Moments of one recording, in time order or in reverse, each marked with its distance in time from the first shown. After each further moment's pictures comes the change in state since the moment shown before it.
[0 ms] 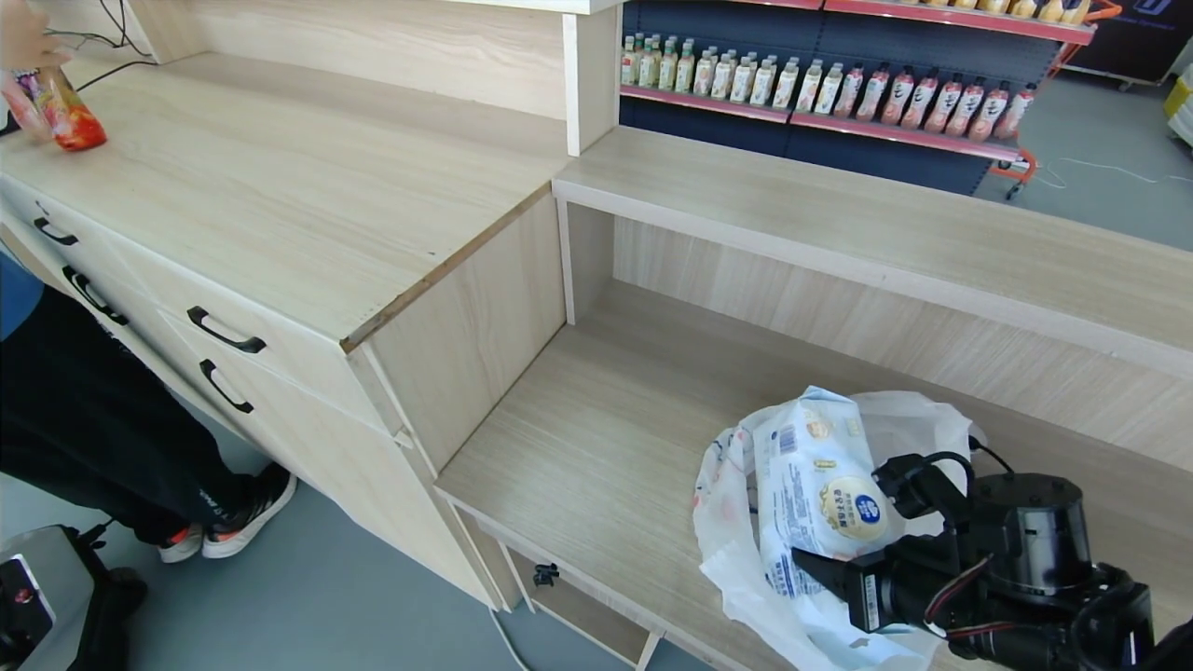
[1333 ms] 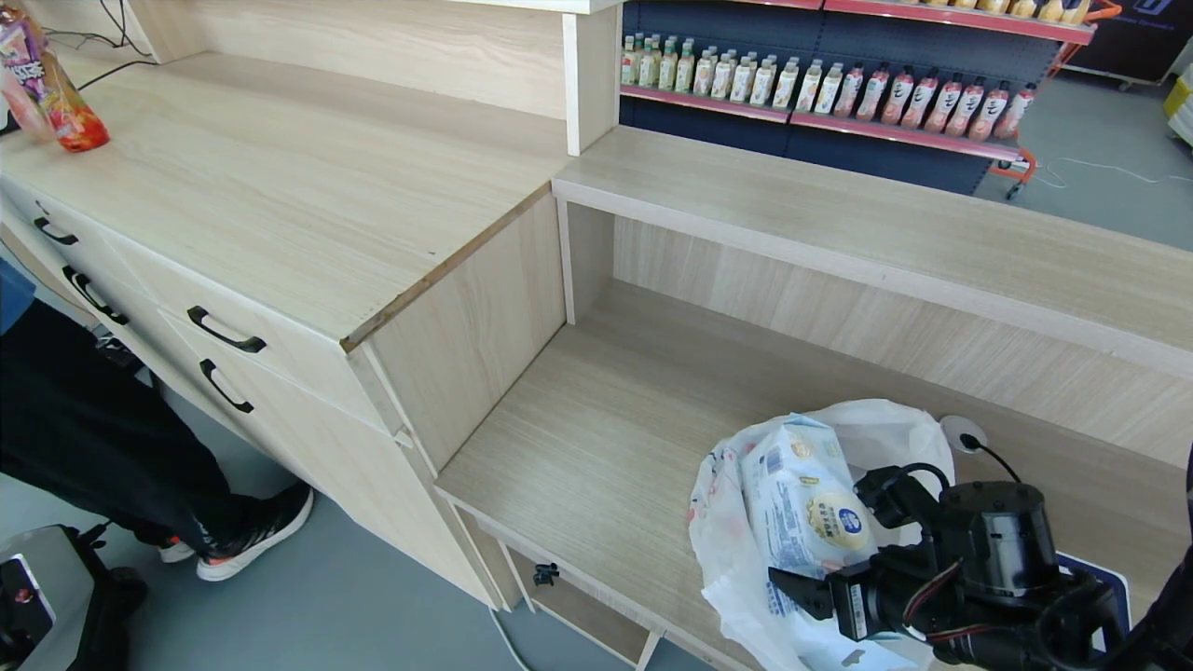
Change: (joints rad) left arm 0.001 0.000 0.000 0.000 0.000 0.000; right arm 0.001 0.072 -0.010 -0.011 -0.001 -0.016
